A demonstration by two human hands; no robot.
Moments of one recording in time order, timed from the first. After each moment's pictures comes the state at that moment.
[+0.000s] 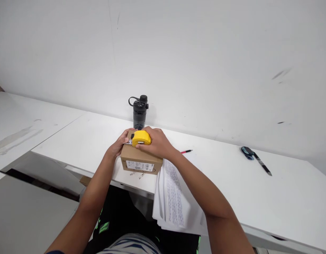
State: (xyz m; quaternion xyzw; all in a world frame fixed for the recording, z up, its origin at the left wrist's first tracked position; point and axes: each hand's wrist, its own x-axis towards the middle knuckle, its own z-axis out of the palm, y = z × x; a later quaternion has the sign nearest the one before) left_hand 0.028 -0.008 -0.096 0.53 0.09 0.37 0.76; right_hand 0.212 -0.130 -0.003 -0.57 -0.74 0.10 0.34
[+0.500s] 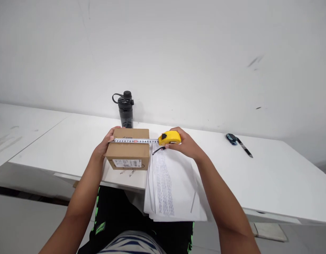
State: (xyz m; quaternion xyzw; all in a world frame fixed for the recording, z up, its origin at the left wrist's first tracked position) left_hand 0.032 -0.010 -0.086 0.54 0.12 0.36 0.75; right_hand 0.337 -0.196 -0.042 -0.58 -0.59 0.29 0.48
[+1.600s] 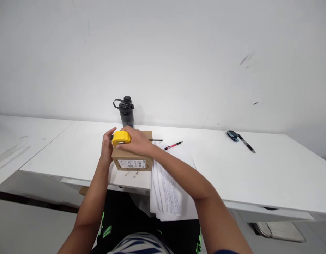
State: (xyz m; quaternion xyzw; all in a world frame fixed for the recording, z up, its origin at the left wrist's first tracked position) left_hand 0.033 -0.037 -0.075 0.61 0.22 0.59 0.48; right_hand 0.191 -0.128 0.006 -0.53 -0.71 0.19 0.41
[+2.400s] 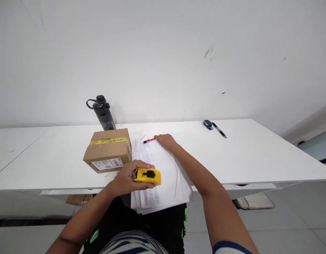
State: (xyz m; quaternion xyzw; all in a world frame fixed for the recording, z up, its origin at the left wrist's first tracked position) left_hand 0.116 -0.187 -0.067 0.82 0.08 0.23 0.52; right_hand 0.397 -0.167 -0.106 -0.76 -0.56 0.12 0.31
